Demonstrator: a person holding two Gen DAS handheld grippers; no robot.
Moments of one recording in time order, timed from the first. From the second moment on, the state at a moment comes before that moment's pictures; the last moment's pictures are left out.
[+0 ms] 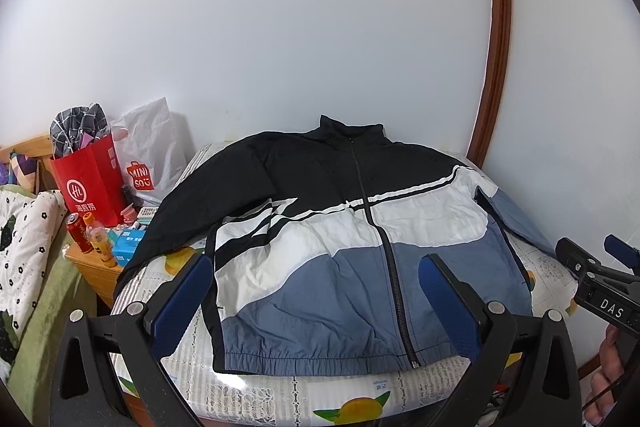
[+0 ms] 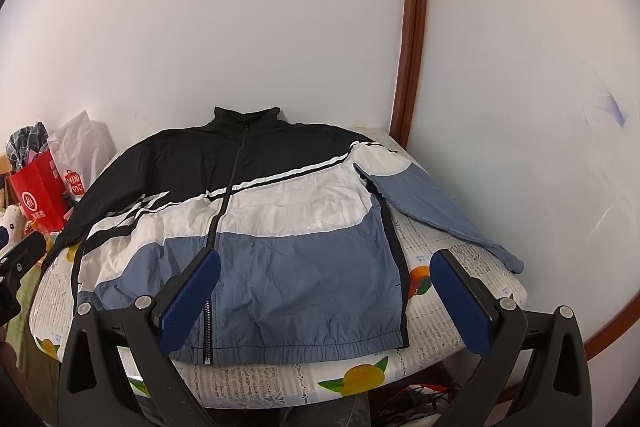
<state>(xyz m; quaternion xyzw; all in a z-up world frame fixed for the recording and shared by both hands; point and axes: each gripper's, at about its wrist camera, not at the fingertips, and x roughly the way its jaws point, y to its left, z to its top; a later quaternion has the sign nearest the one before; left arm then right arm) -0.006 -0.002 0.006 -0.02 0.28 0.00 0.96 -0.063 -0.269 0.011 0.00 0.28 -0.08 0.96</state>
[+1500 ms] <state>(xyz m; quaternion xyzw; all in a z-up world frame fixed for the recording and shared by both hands) -0.002 0.012 0.013 -0.03 0.26 -0.01 0.96 -0.052 -0.270 0.011 -0.01 0.29 -0.09 0.95</state>
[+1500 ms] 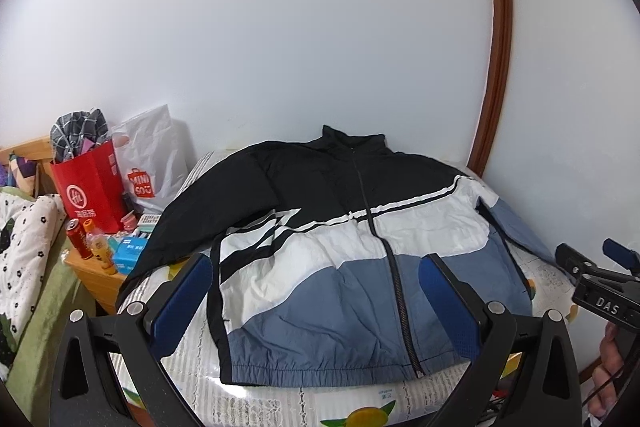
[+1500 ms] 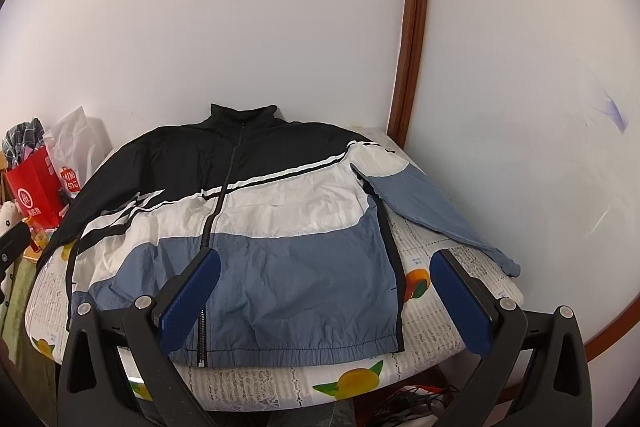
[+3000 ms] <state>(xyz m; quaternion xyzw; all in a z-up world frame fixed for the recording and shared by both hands) 0.164 0.217 -0.148 -0.07 0.42 0.12 0.90 0.104 -0.214 -0.101 0.02 0.39 -0.02 0.92</state>
